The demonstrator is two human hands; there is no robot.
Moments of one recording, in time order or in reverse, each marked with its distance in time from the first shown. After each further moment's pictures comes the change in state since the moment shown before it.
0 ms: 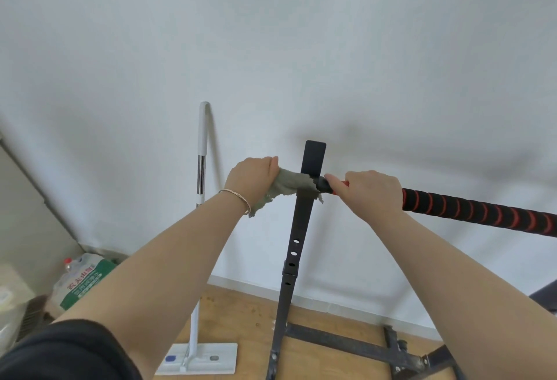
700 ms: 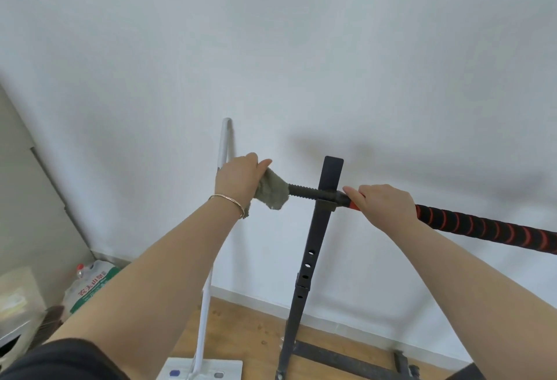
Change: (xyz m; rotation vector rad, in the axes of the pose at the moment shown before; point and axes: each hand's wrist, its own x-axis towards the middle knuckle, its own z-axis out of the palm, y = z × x) left_hand -0.026 -0.047 -0.032 -0.314 0.279 -0.331; right_hand -0.002 0.003 -0.014 0.090 -0.088 0.015
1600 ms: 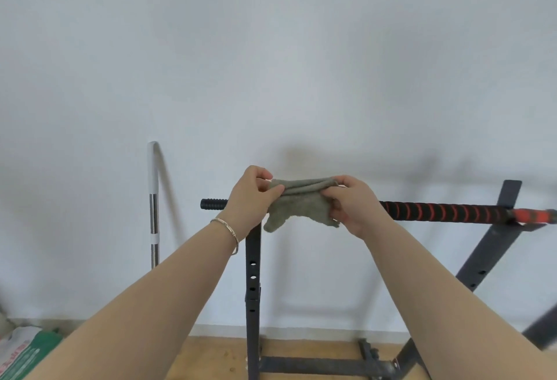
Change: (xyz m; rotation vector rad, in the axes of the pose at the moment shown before) left_hand -0.056 0.144 0.010 -0.984 -0.330 0.022; right_hand -0.063 0.051 -0.054 1.868 0.015 0.663
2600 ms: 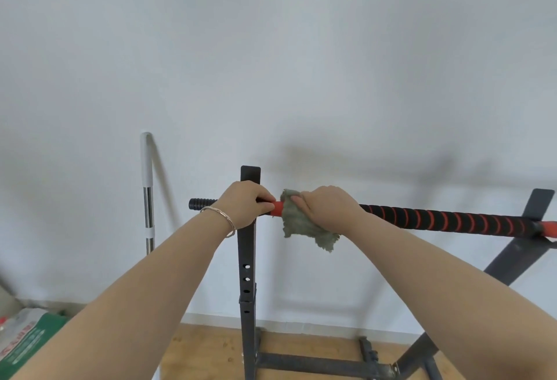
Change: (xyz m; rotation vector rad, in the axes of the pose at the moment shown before) left_hand 0.043 -0.022 -0.002 0.748 -0.266 0.110; right_hand 0.087 0.038 0.008 -1.757 -0.259 -0.692
